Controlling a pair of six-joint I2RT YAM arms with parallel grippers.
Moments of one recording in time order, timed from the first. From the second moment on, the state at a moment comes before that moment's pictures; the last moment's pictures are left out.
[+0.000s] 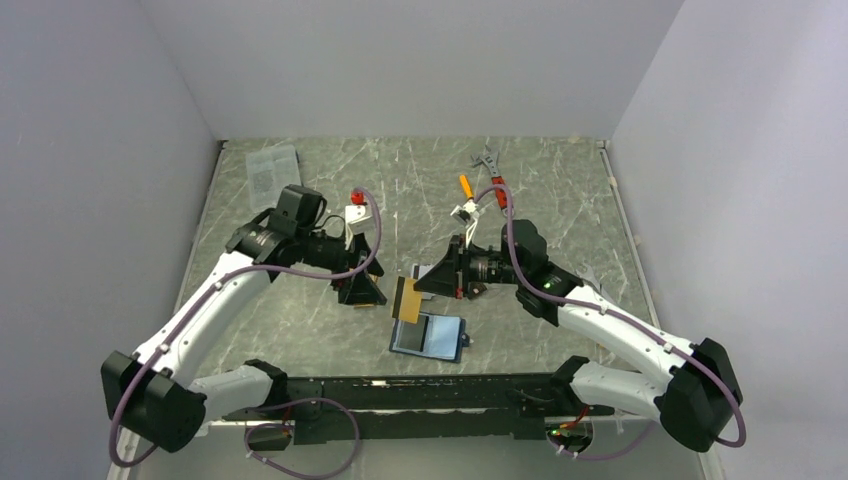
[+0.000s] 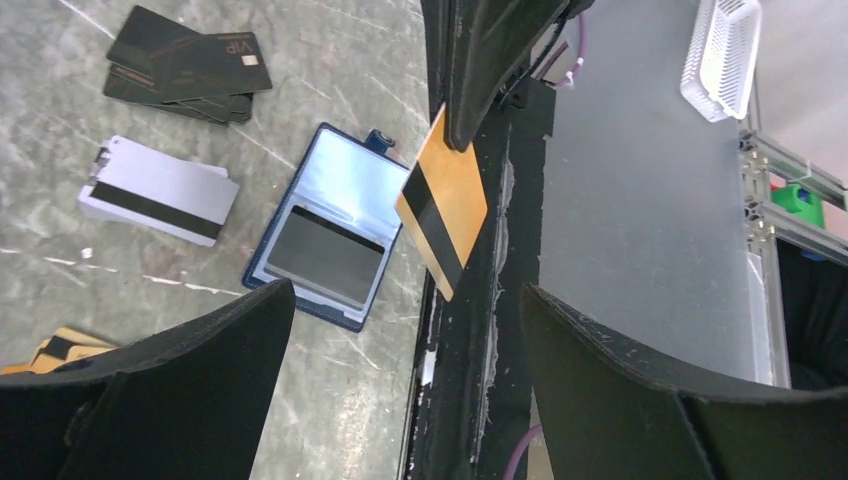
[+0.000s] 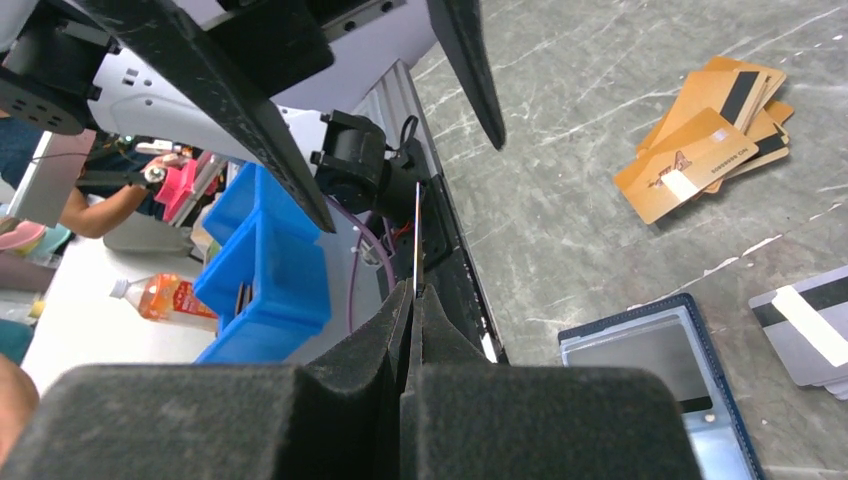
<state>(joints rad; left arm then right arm) -0.42 1.12 1.06 -0.78 1.01 0.31 0.71 1.06 0.69 0.19 -0.72 0.62</state>
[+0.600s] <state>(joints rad) -0.45 1.20 1.00 -0.66 1.12 0.30 0.72 1.12 0.70 0.28 -0.73 0.66</state>
